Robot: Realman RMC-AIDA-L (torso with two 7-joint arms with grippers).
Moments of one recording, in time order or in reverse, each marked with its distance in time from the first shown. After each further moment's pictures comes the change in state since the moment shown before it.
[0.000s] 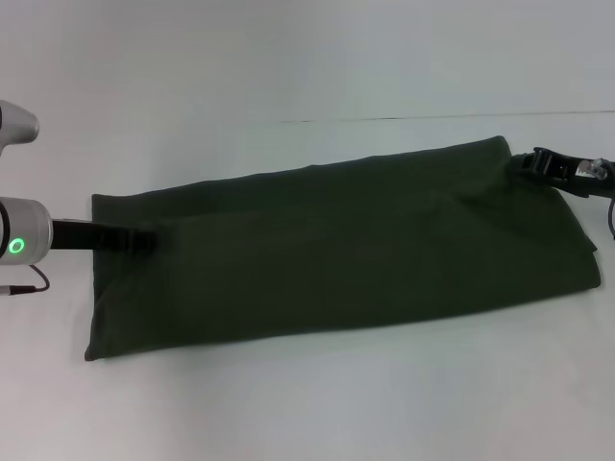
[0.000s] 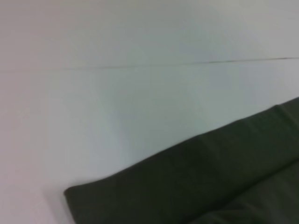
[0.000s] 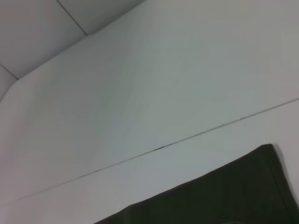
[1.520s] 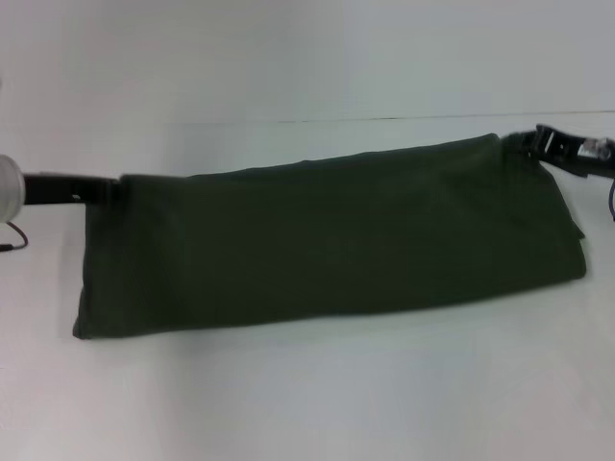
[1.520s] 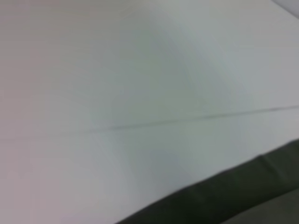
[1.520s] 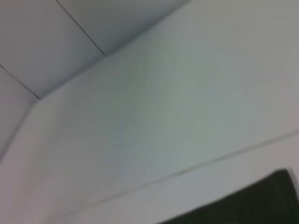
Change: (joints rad) left arm 0.032 -0.007 0.015 0.186 -0.062 0.079 -0.038; right arm 0.002 -0.006 -0.004 -0.021 0.074 -0.034 -0.010
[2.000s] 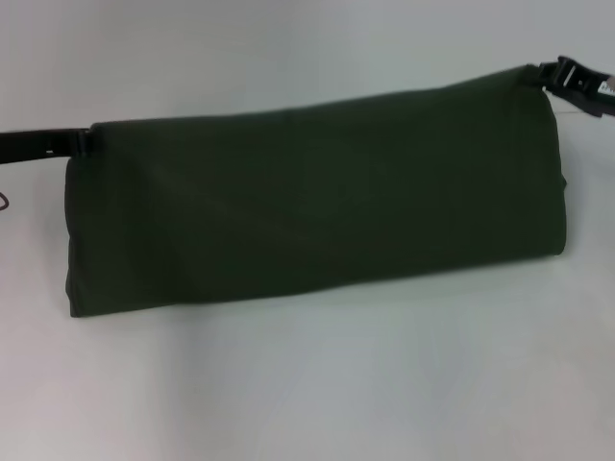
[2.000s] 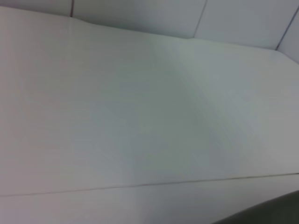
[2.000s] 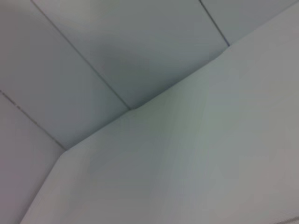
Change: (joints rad) left arm 0.010 -0.005 -0.031 0.077 -0.065 -0.050 -0.041; right arm 0.017 -0.010 0.000 -0.070 0.132 -0.012 -0.006
